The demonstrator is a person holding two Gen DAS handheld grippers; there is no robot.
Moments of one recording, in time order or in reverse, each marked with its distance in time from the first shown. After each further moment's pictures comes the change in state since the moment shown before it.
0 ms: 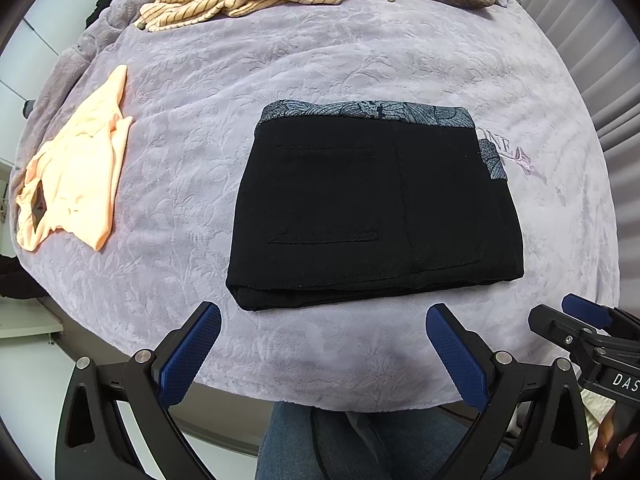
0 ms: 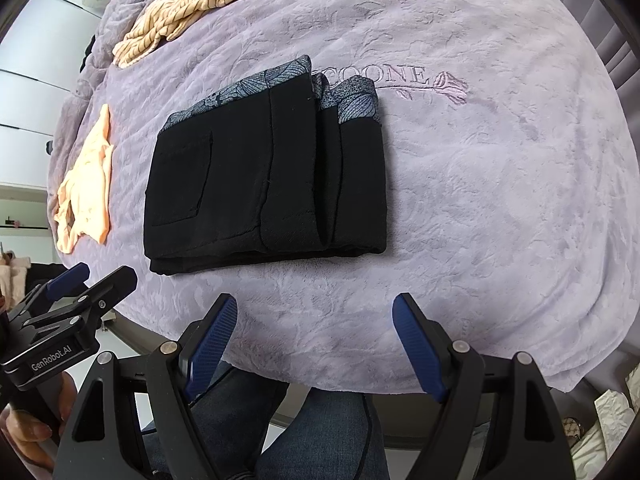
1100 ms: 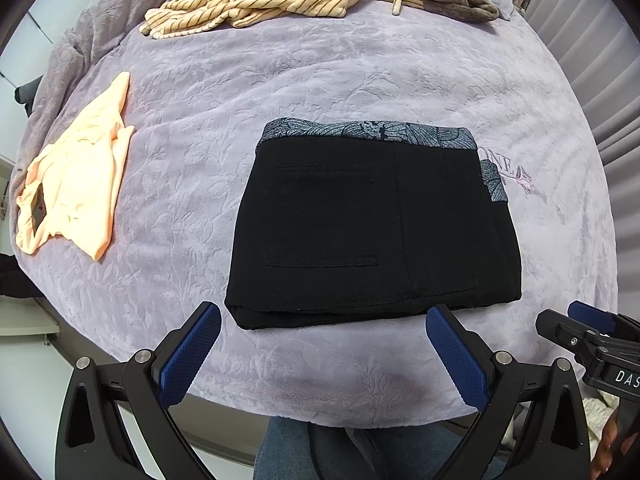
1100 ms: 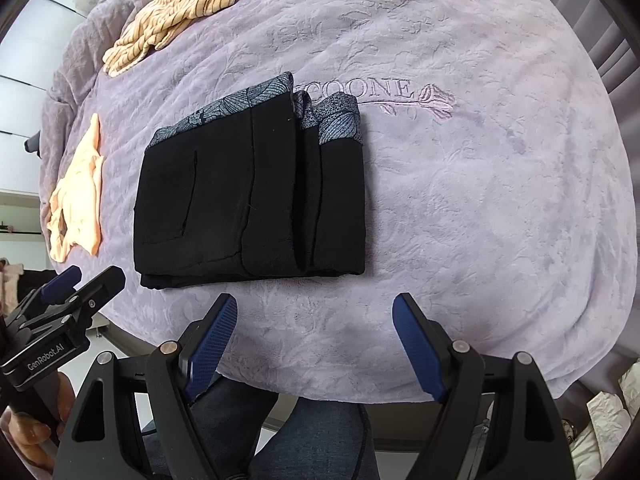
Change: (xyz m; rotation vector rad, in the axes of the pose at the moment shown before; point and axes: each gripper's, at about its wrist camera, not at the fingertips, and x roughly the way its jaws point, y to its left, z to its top) left arm -0.001 0.000 0.010 -0.027 -0.042 -0.003; right arm -0.004 -0.007 0.015 0.004 -0.005 -0.036
